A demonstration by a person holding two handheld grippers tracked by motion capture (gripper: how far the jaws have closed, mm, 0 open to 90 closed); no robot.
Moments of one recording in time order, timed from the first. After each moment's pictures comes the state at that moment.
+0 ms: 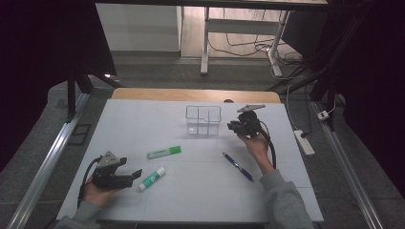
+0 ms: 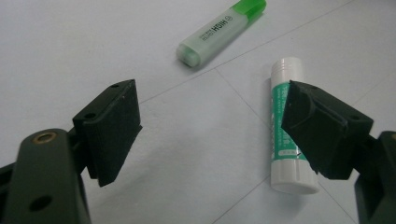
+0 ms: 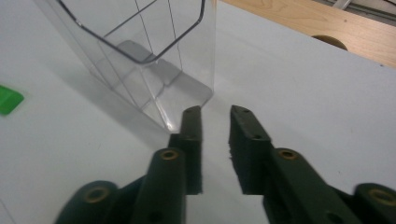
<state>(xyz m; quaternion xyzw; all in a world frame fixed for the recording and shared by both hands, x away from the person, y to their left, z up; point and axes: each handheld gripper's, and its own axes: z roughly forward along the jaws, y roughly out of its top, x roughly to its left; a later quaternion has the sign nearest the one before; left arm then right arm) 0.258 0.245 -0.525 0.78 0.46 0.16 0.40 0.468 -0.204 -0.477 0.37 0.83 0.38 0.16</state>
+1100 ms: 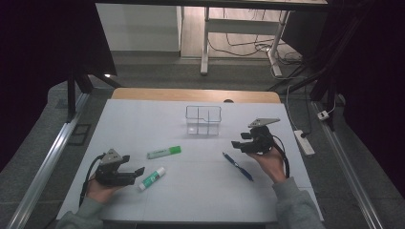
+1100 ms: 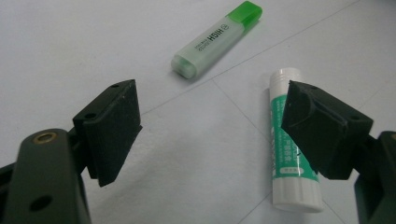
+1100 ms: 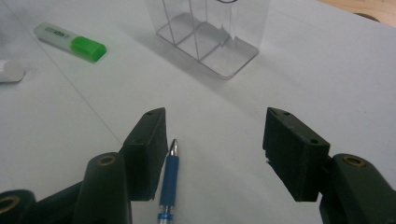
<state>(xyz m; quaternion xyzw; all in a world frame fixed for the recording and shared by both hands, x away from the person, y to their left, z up) 0.267 0.241 -0.525 0.78 0.45 0.15 0.41 0.405 -0.232 -0.463 0.33 0.85 0.39 0.12</state>
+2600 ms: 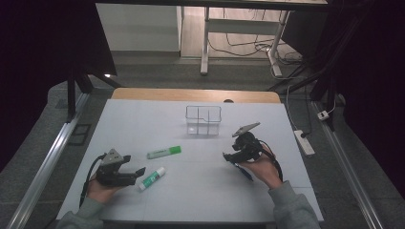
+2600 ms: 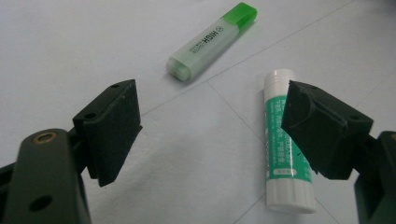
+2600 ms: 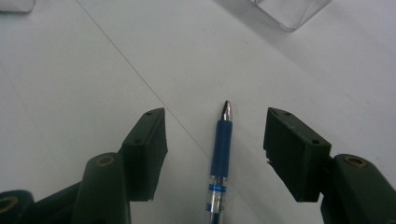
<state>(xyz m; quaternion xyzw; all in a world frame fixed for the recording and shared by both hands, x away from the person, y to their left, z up) 0.266 0.238 -0.524 0.78 0.44 0.15 0.41 0.391 -0.193 -0.475 0.30 0.91 0.28 0.08</state>
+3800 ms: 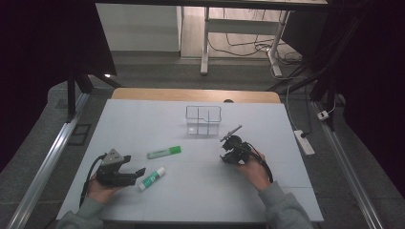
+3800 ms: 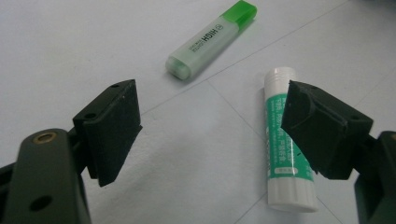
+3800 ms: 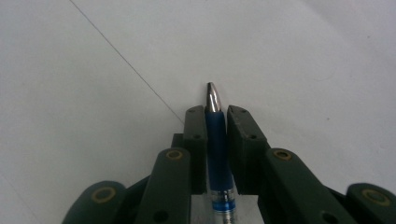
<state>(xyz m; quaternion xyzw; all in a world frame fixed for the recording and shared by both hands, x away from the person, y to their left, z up) 0.267 0.238 -0.524 0.79 0.44 0.15 0.41 0.395 -0.164 -0.500 0.33 0.92 0.18 0.08</state>
